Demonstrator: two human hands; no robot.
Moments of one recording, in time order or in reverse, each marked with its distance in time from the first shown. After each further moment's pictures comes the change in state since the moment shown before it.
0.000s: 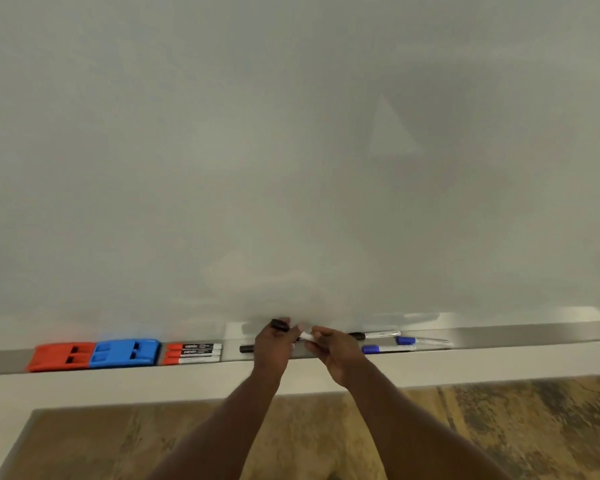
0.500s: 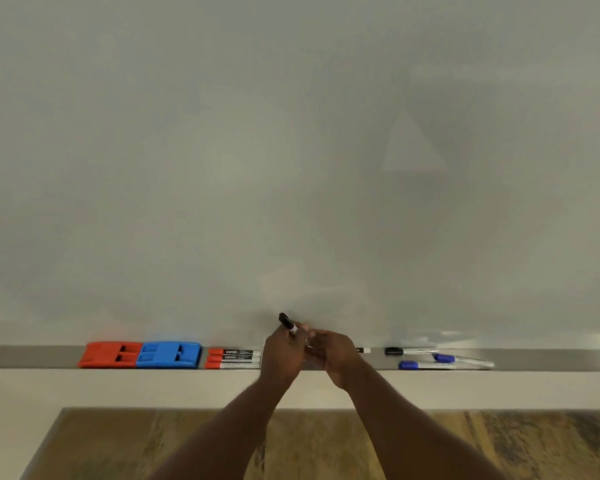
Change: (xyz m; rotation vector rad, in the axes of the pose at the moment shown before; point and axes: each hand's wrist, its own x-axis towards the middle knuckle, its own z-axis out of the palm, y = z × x) left_hand 0.008 0.017 -0.077 0.434 0.047 0.266; right_hand 0.002 0.032 0.090 -0.208 -0.127 -0.019
